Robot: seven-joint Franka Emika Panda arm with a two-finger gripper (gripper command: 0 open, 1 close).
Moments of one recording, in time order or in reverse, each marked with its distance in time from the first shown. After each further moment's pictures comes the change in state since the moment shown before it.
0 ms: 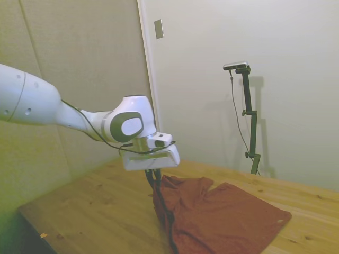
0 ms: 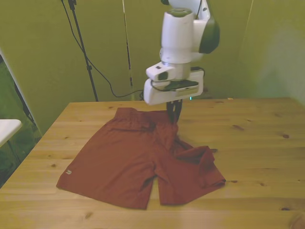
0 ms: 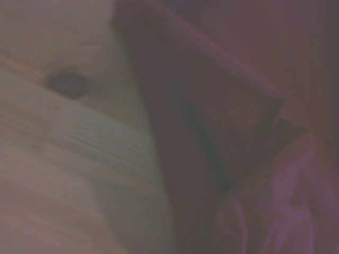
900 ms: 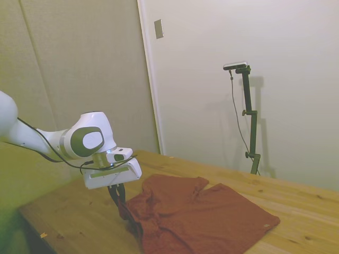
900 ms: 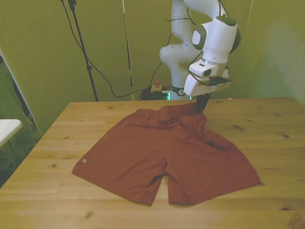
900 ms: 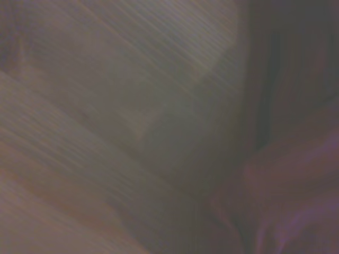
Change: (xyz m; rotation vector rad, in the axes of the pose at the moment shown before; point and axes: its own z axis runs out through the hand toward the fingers) arm -0.107 -0.054 0.022 -0.089 -0.012 -0.101
